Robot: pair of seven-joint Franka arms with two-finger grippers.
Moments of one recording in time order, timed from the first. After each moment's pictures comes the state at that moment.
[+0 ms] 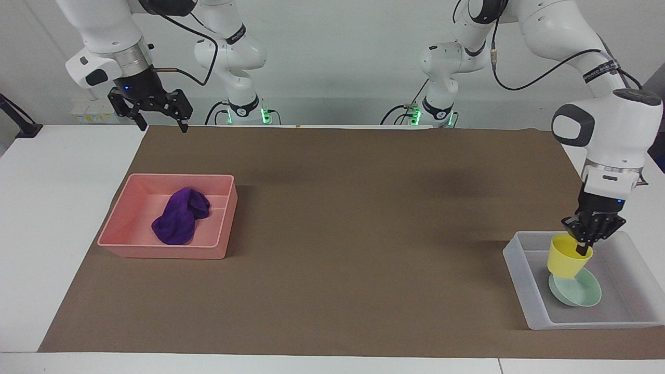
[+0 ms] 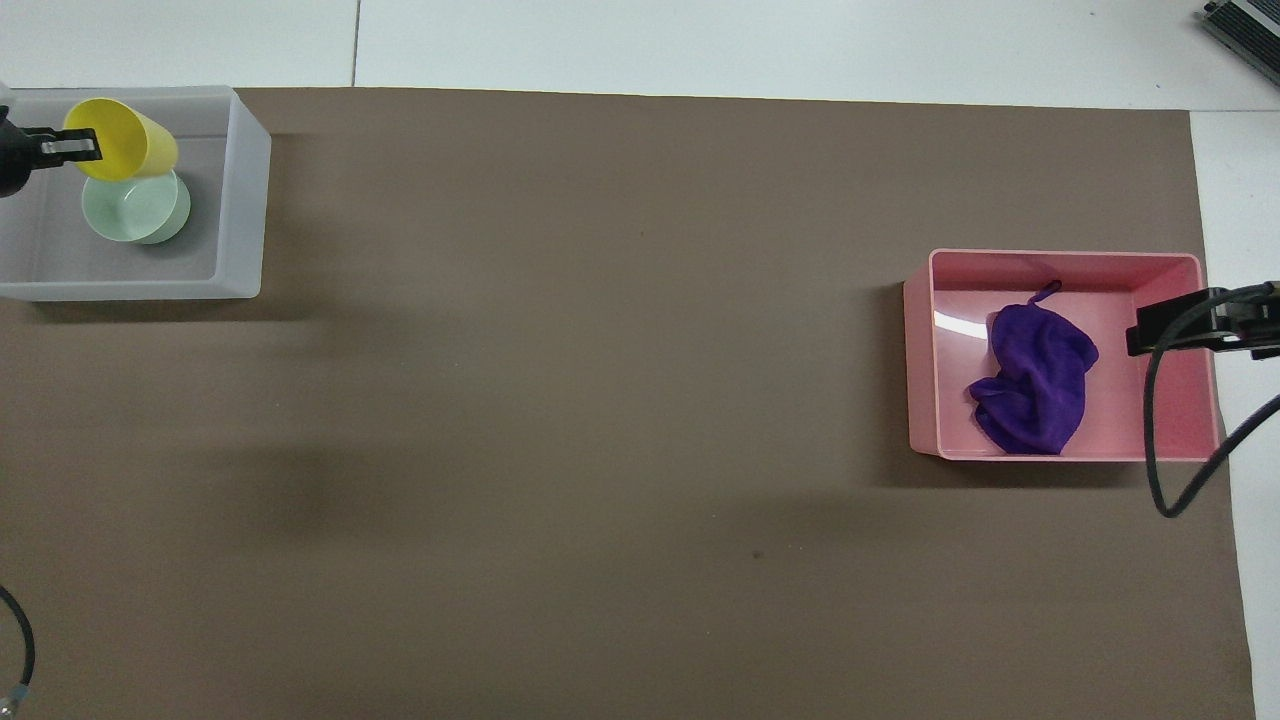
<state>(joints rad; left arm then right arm) 0.12 0.29 0.01 -1.66 -0.03 2.49 0.12 0.00 -0.03 -0.02 -1.54 -0.02 1.49 0.02</state>
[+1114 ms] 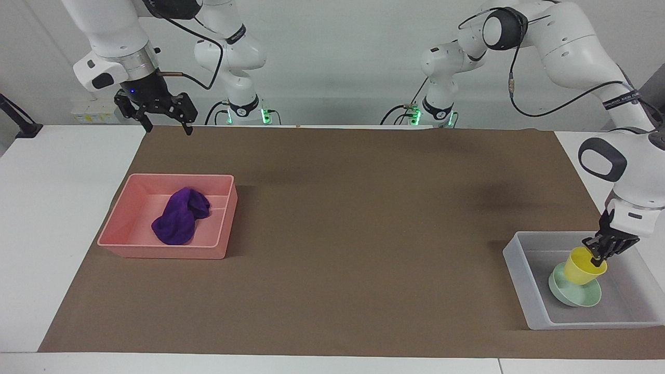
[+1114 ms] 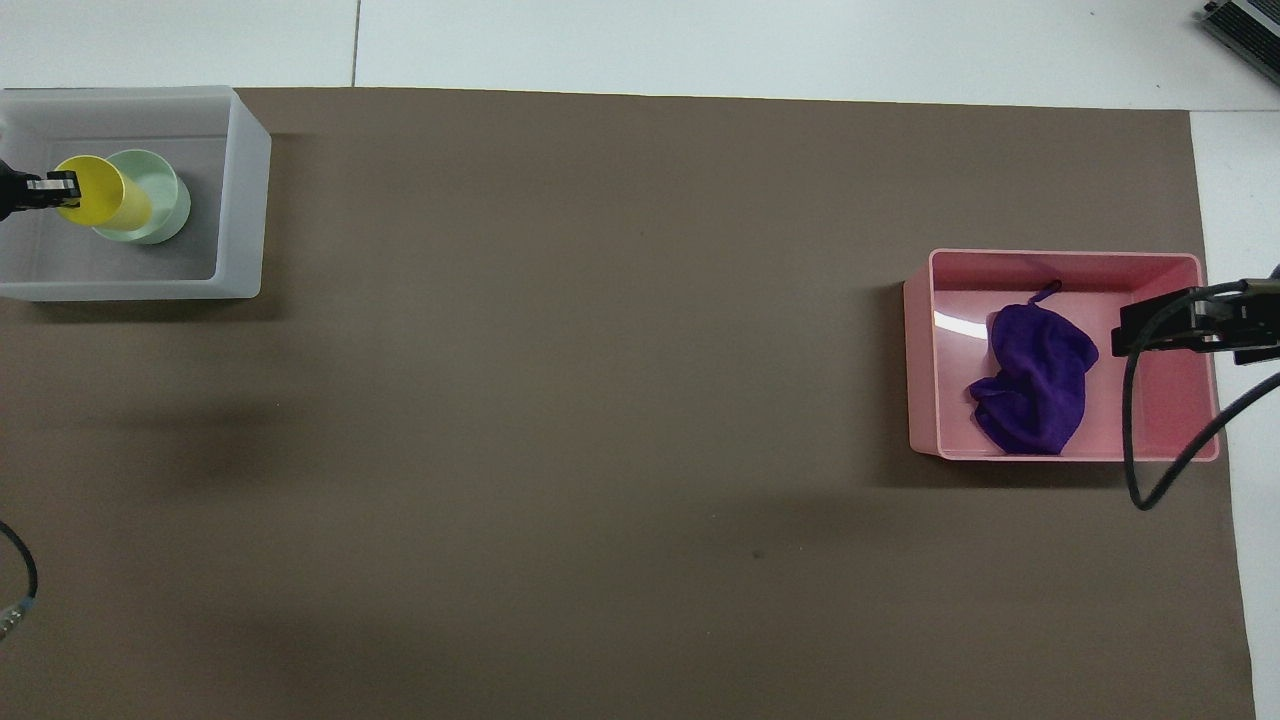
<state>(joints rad) 0.23 0.50 -0.01 -1.53 0.00 2.35 0.14 0.00 -0.03 -0.01 -1.56 -0.02 1.50 0.07</state>
